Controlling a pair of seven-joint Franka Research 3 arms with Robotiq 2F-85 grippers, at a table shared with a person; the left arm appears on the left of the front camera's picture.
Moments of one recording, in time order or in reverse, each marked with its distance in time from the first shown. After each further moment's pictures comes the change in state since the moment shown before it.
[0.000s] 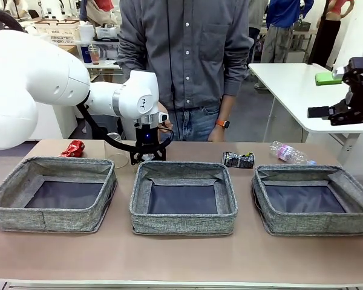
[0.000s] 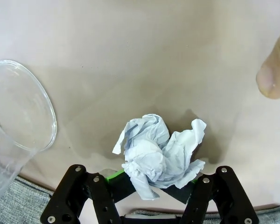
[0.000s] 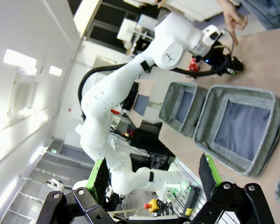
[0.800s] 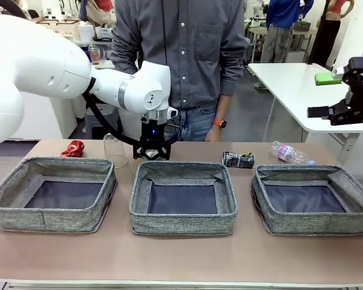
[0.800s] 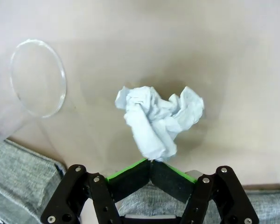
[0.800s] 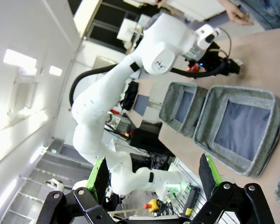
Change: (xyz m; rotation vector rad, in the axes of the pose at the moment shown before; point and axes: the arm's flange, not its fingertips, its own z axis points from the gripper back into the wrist) left arm -0.042 -0.024 0.034 0.088 -0.085 -0.060; right arm 0.000 0.000 0.000 0.000 0.000 0.000
